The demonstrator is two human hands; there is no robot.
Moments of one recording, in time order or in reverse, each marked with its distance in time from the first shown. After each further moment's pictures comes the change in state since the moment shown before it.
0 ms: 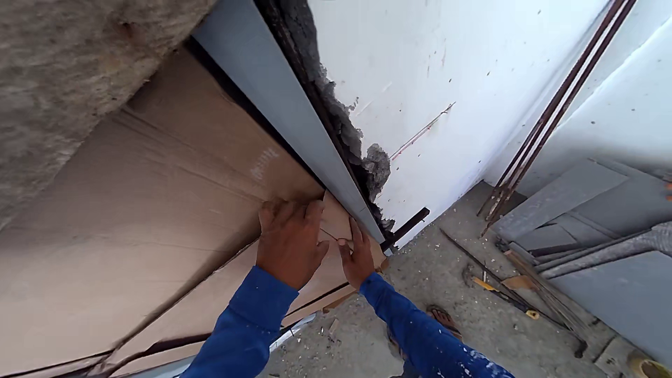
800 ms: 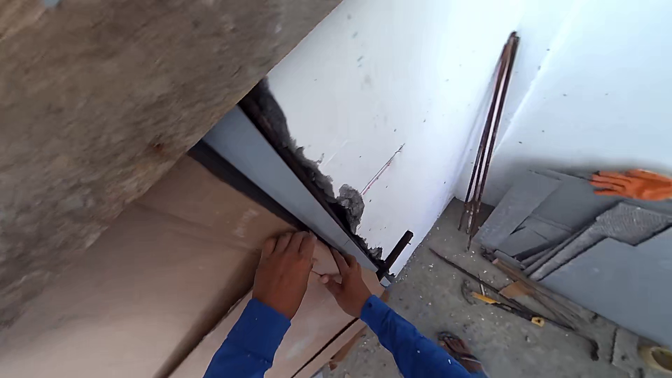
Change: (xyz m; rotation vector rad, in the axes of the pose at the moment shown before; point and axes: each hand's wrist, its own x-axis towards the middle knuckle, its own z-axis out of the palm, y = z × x) left_hand 0.022 -0.010 0.024 0.173 0.171 0.231; right_hand 0.018 -0.034 -0.032 -0.074 -0.185 0.057
